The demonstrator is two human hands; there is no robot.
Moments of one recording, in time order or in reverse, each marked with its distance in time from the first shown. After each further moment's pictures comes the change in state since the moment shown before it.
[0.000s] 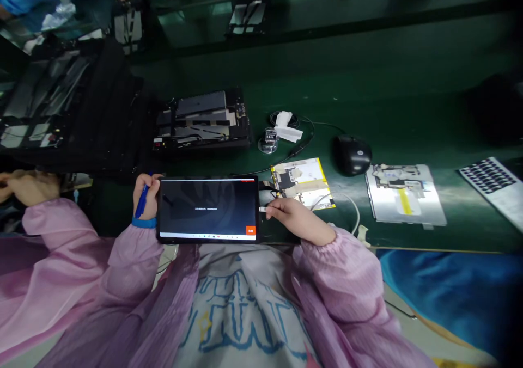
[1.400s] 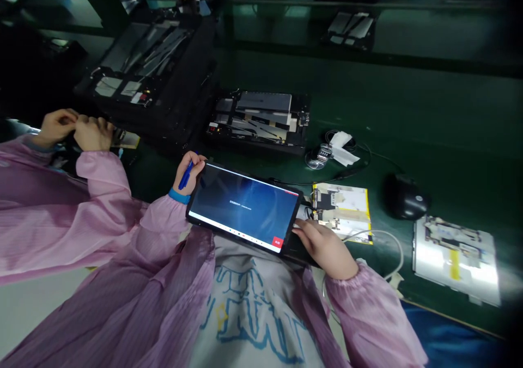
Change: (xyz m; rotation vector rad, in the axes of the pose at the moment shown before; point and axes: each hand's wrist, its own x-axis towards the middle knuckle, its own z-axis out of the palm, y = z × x) left_hand -0.011 -0.004 -0.003 -0.148 -0.036 -0.082; right_hand -0.016 0.028 0.035 -0.677 0.261 -0.526
